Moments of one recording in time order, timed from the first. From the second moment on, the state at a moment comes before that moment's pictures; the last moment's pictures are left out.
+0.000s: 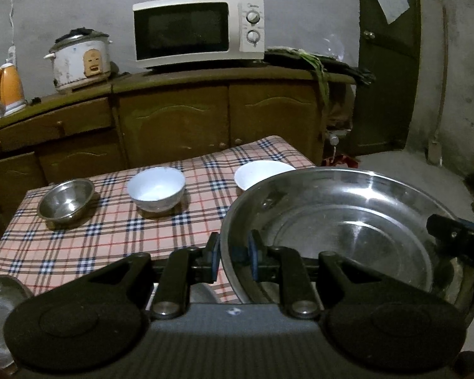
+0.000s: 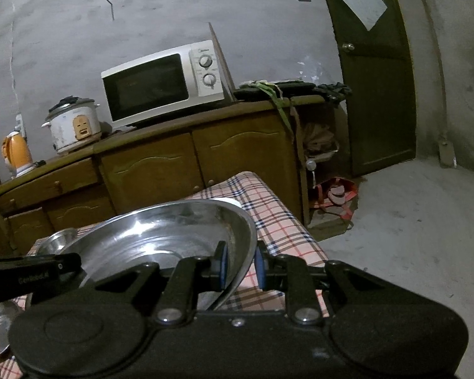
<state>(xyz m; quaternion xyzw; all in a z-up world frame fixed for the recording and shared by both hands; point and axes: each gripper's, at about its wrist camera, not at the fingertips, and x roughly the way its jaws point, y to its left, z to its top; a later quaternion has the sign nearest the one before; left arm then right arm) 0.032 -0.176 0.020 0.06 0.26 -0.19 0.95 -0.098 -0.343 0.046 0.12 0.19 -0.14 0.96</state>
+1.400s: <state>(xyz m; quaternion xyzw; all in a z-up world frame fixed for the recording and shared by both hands) 0.051 -0.062 -0.010 0.04 0.29 -0.08 0.95 -0.035 -0.226 0.016 0.07 0.24 -0.04 0.97</state>
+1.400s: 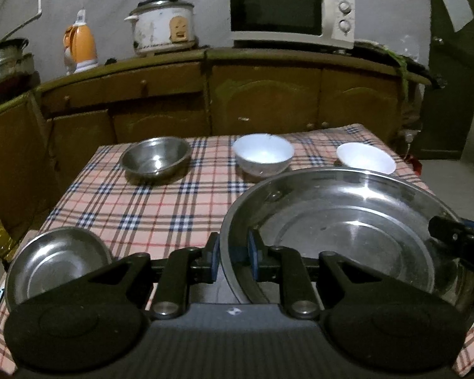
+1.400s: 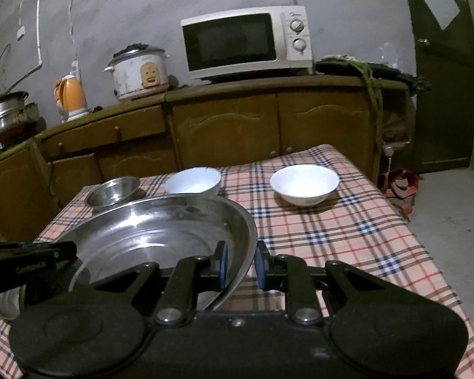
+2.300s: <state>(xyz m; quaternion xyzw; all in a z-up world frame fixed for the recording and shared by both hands) 0.097 -0.026 -0.091 0.04 0.37 -0.04 0.93 0.035 -0.187 -0.077 0.06 0.33 0.00 0.94</state>
